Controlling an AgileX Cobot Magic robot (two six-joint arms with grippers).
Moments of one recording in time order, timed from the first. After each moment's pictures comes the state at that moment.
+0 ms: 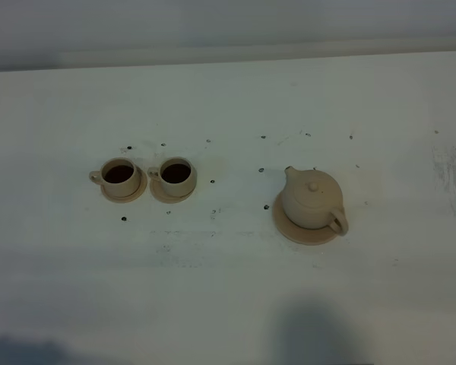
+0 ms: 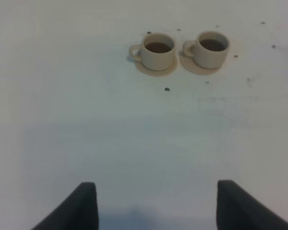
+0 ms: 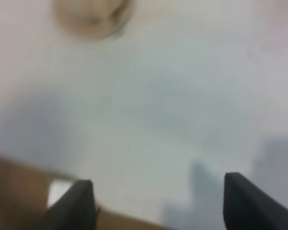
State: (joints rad) left arm -0.04 0.00 -0.51 -0.12 1.06 0.02; right arm 0.21 0.26 -0.52 0.05 1.12 -0.02
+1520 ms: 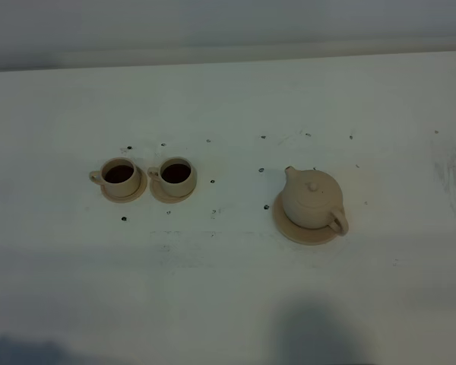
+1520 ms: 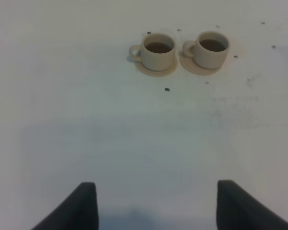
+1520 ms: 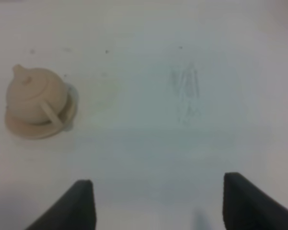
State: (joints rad) left arm -0.04 0.00 -0.51 -0.12 1.06 0.02; right arm 0.02 -0.01 -0.52 0.07 1.12 -0.02
